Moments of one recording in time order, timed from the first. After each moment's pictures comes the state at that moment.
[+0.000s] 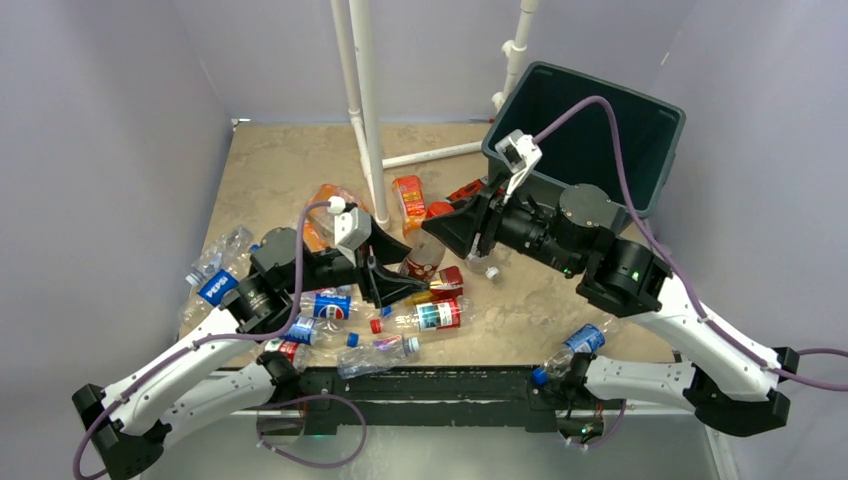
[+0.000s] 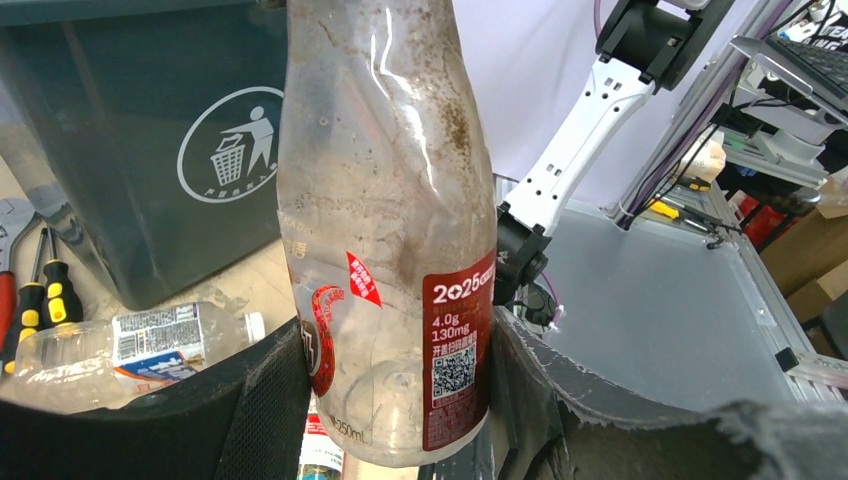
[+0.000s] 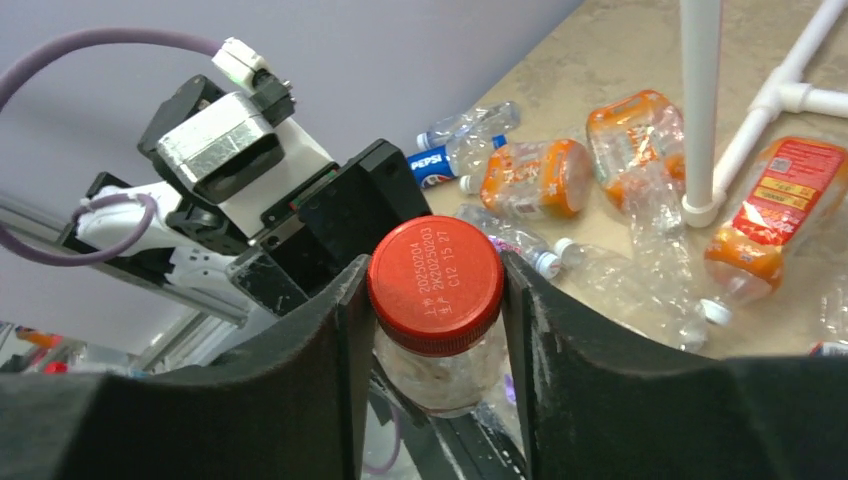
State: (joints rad) left arm -0.81 0.79 0.80 0.09 0.59 -0.28; right arm 1.00 1.02 1.40 -0.40 0.02 0.45
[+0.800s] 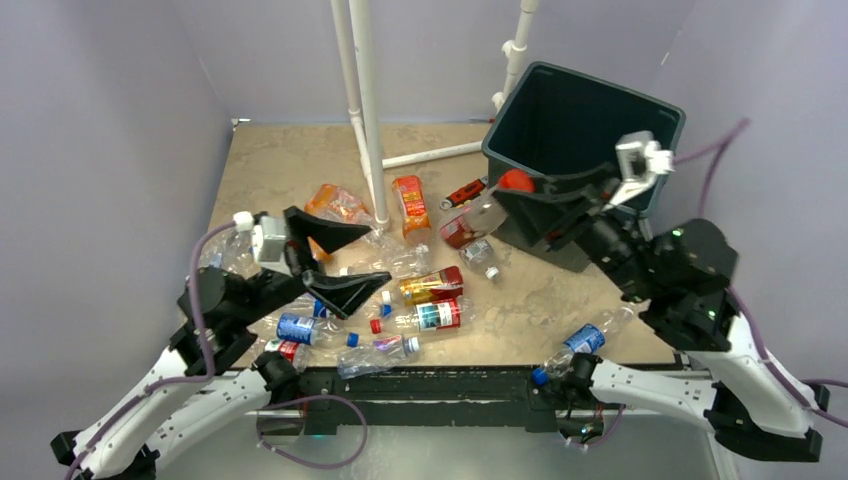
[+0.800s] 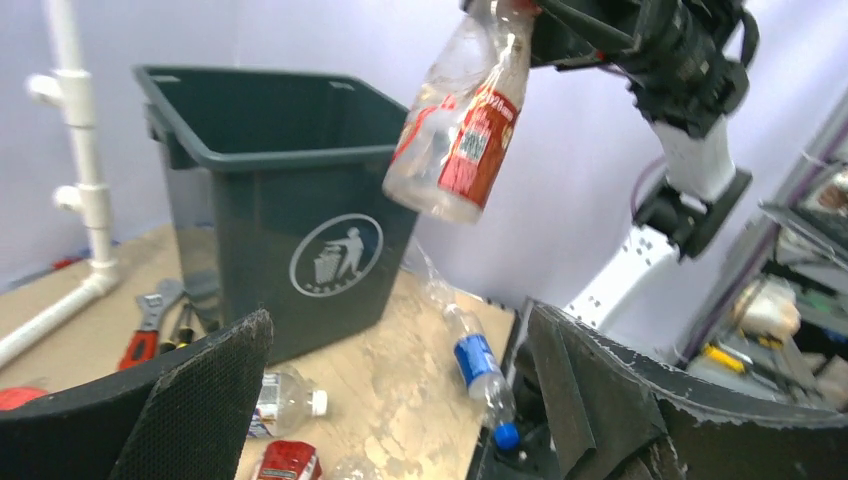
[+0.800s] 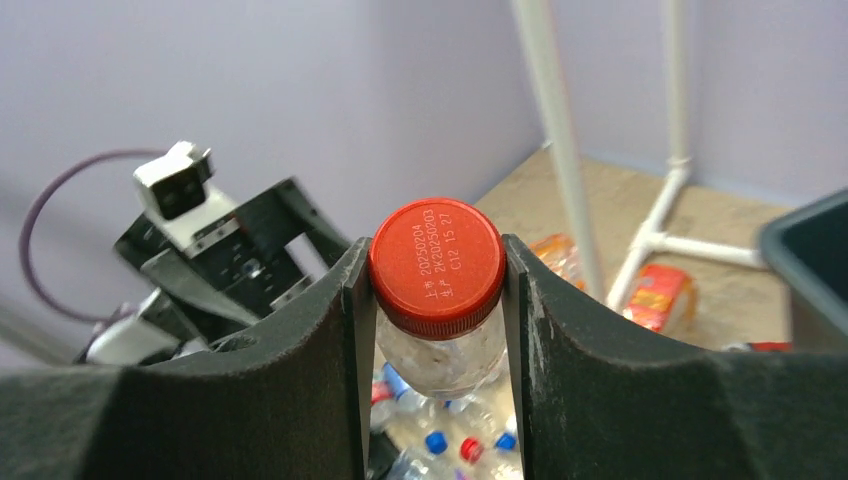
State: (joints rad) left arm -0.81 0.55 0.80 0.06 0.34 -0.33; right arm 1.00 0.82 1.36 -0.26 0.15 0.33
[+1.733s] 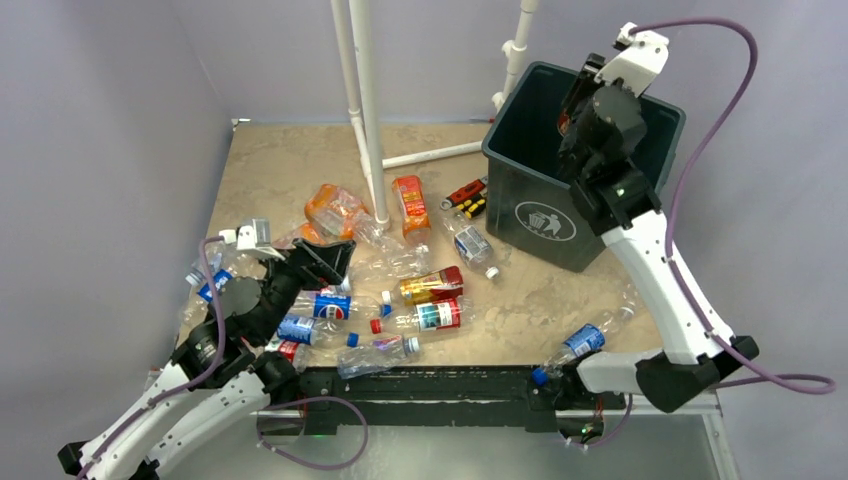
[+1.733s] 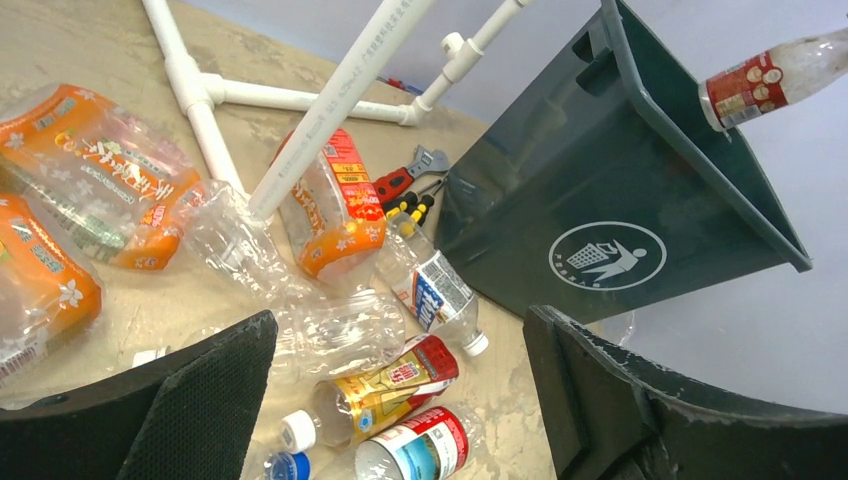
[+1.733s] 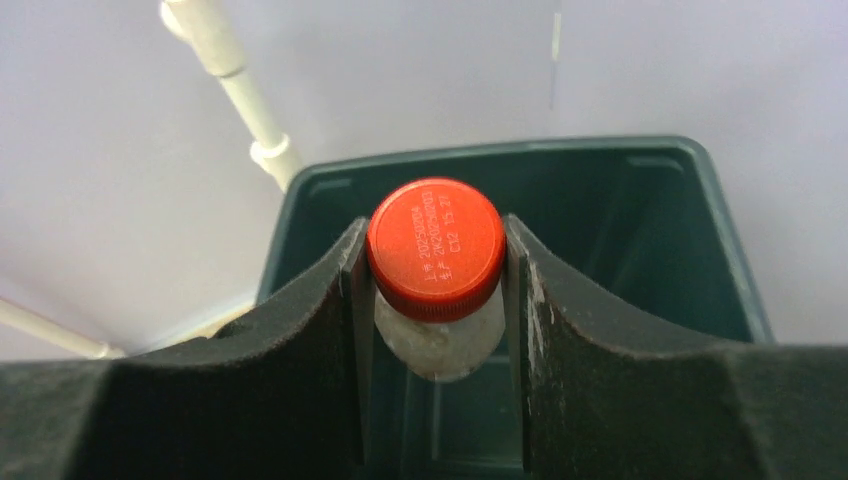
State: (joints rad) left arm -0.81 0.38 0.67 -0.33 -0.45 -0.67; right arm 0.51 1.28 1.60 -0.06 0.97 -0.06
